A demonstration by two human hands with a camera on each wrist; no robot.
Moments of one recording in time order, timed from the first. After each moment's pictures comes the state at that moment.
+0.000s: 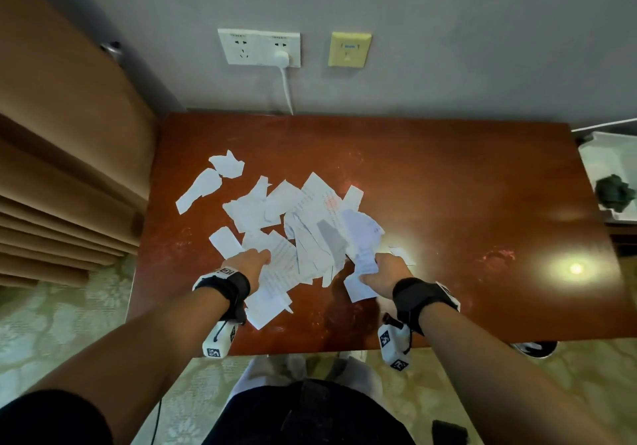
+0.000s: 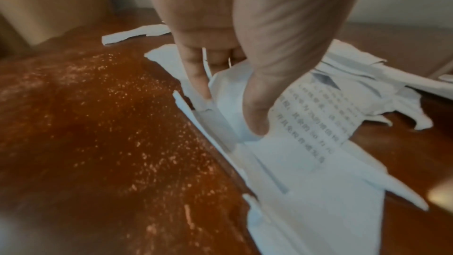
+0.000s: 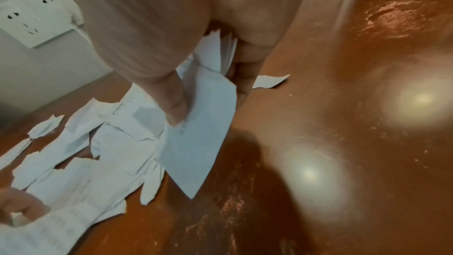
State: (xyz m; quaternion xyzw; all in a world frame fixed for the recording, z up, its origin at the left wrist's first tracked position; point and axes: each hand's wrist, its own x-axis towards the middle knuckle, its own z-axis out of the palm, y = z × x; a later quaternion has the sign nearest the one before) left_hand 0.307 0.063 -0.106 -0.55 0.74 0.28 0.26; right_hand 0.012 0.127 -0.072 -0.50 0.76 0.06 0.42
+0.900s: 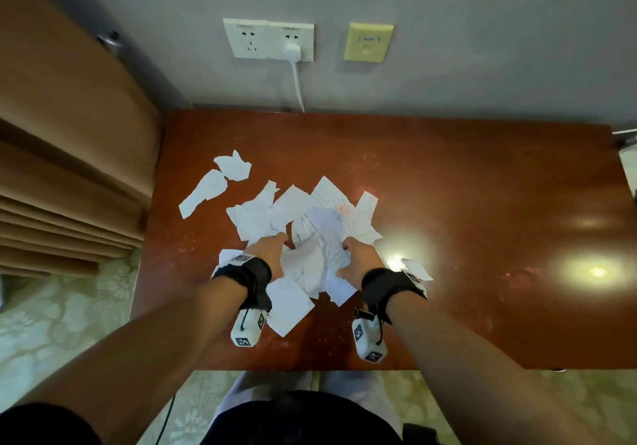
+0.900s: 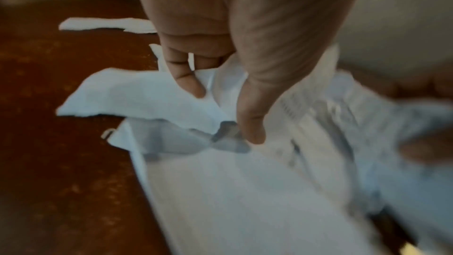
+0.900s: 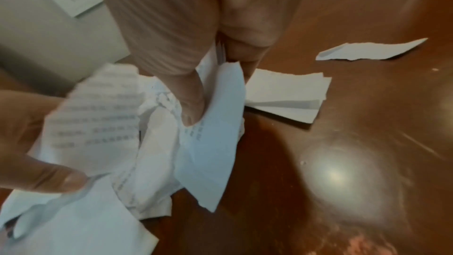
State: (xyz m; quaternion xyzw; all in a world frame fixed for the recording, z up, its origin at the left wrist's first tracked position) left_hand 0.275 0.014 -0.111 -0.59 0.68 0.37 0.20; right_hand 0.061 0.062 -0.104 -0.55 0.72 0.03 0.43
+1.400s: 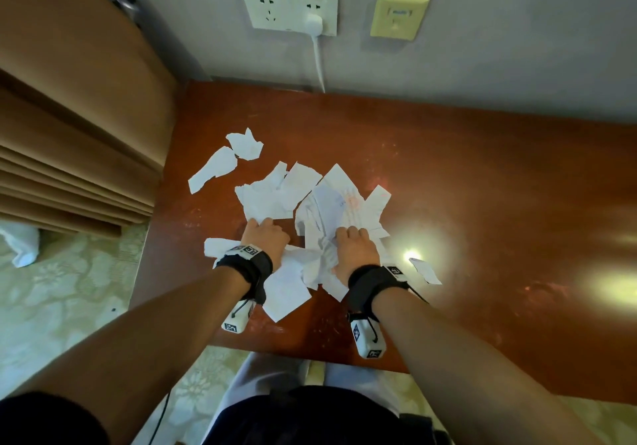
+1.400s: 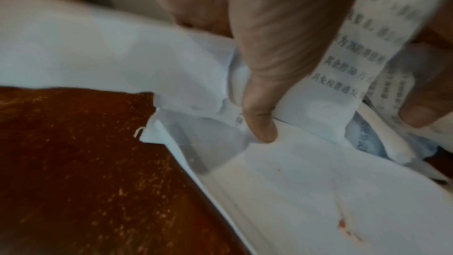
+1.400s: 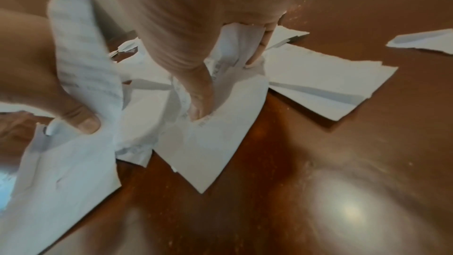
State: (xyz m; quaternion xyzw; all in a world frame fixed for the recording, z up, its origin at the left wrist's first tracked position) left_hand 0.263 0.022 -0.106 -0.52 0.77 0.13 0.35; right_hand 0.074 0.058 -0.141 -0.71 0.64 0.13 0.27
